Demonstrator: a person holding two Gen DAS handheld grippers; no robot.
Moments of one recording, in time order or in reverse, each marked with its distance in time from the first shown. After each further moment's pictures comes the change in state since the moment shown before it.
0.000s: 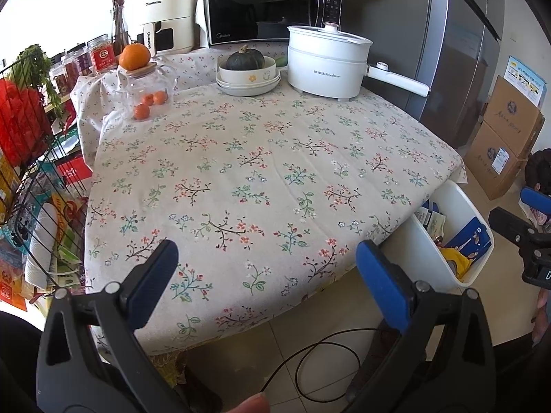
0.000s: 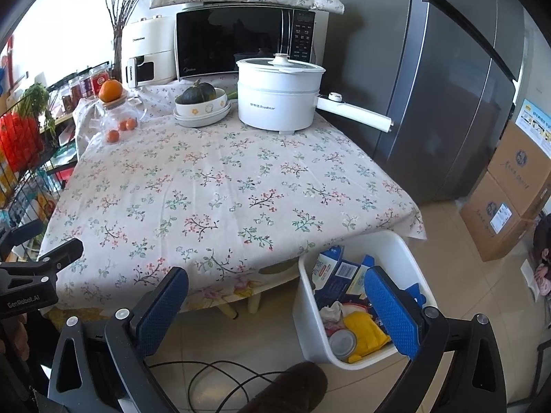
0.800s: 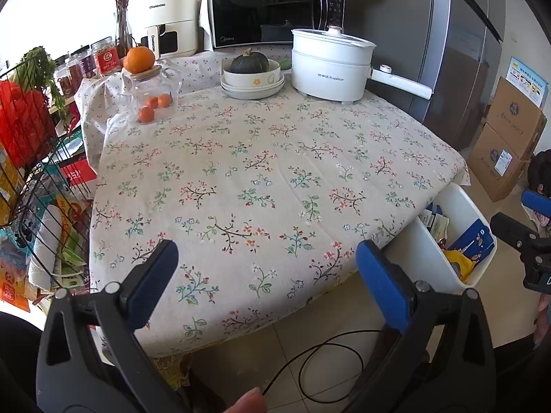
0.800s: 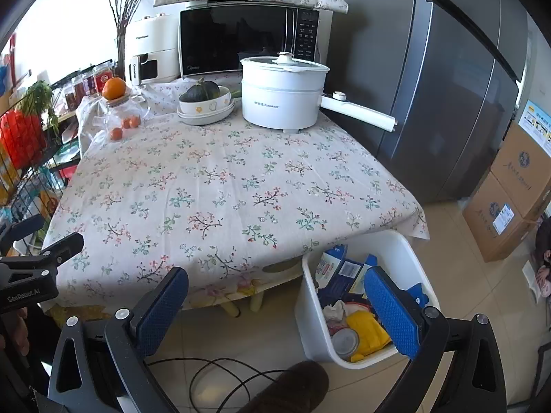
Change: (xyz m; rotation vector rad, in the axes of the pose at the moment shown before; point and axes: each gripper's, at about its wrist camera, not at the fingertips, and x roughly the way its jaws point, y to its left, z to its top) left arm -0.002 0.002 0.001 -0.005 -0.013 0.017; right arm 0.000 0.001 0.000 -0.014 0.006 0.019
